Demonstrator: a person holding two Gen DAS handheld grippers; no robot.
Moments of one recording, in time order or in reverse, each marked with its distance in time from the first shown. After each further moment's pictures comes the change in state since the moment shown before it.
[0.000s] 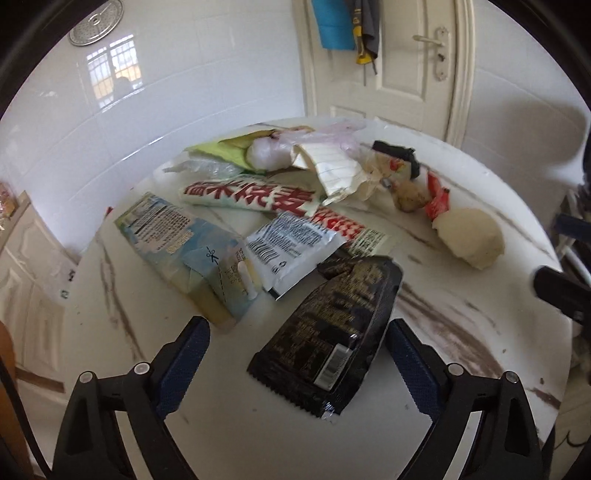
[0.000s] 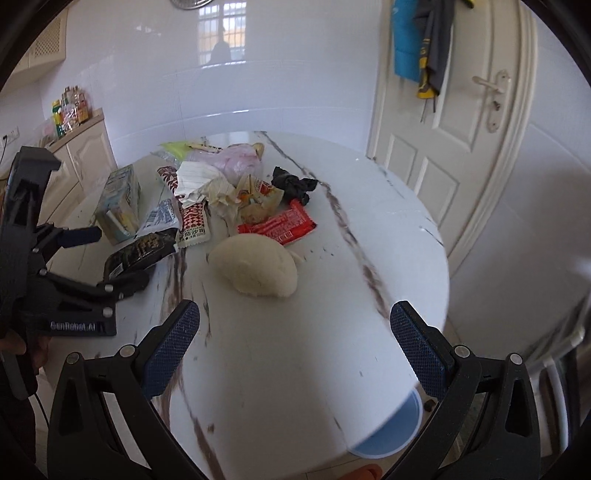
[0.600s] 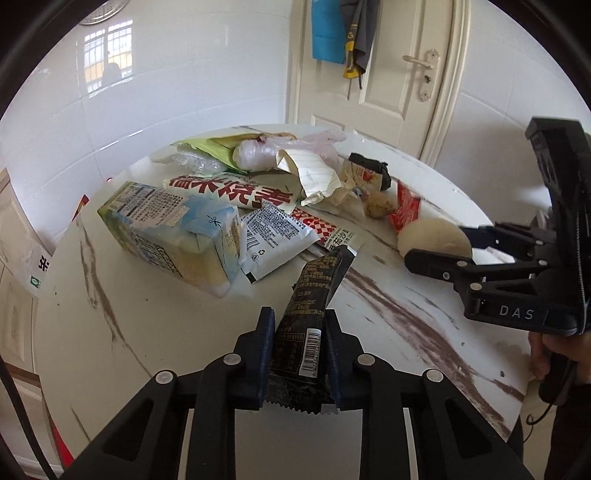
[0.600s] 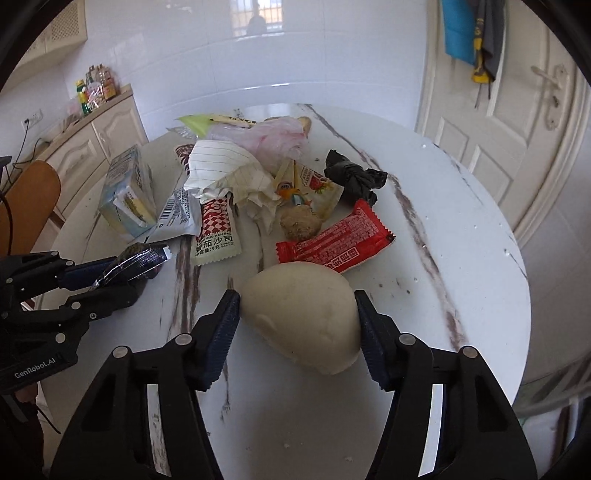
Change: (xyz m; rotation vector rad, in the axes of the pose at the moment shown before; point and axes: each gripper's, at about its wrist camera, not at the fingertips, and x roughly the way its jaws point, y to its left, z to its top) left arm -0.023 0.014 -0.022 -0.079 -0.037 -0.139; right arm 0.063 0.016 0.021 -0.052 0.092 0.161
